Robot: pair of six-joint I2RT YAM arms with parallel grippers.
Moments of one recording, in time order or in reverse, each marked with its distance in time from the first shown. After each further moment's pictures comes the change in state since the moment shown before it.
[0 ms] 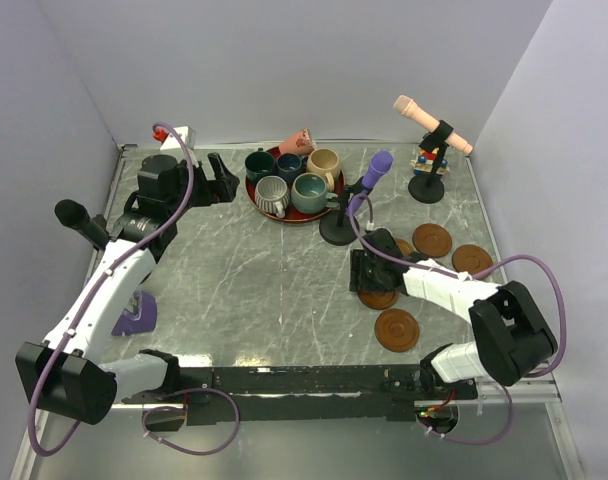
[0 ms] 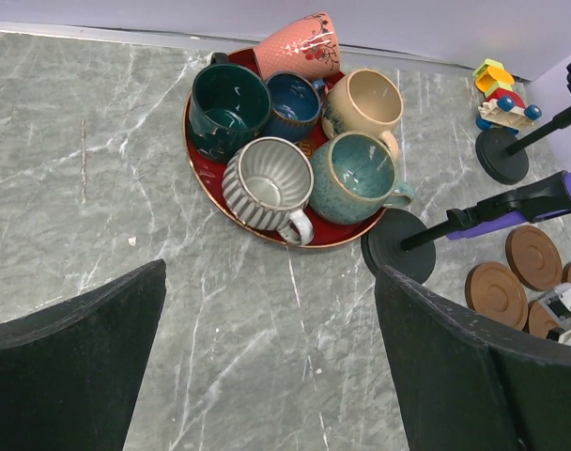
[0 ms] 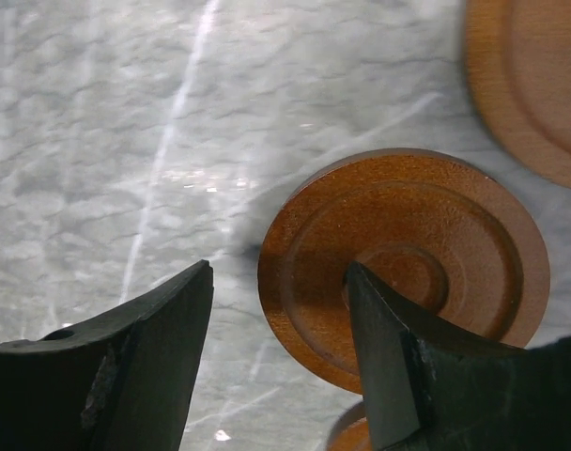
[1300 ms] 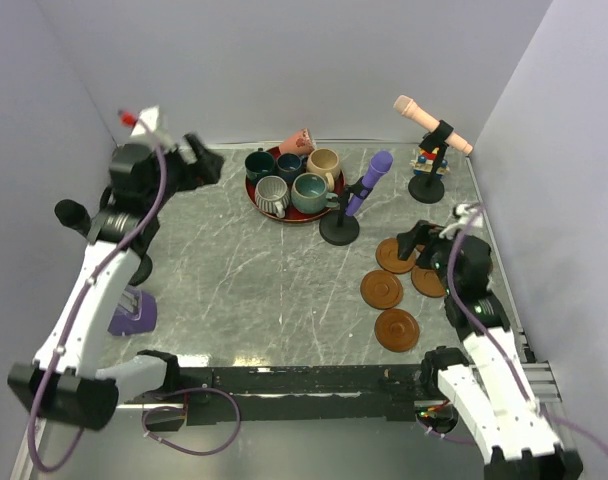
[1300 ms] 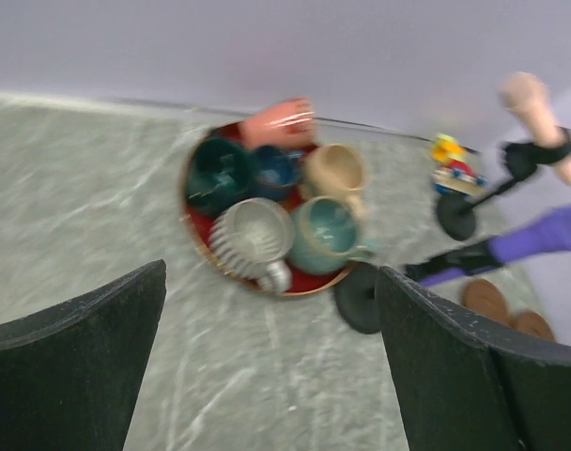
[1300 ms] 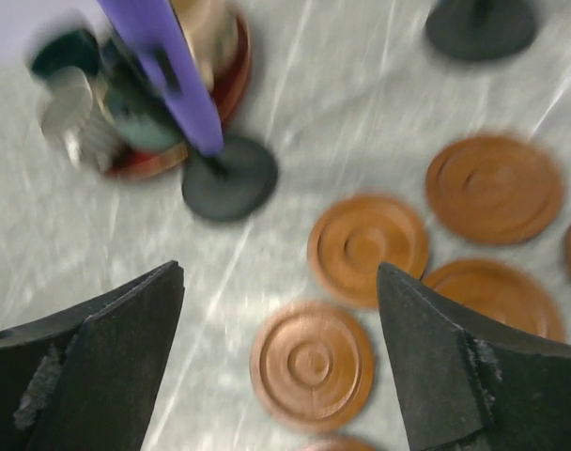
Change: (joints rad) left arm 0.087 -0.061 0.090 -0.036 0.018 -0.055; right arm -0.378 -0.747 -0.068 0.060 -0.053 -0.162
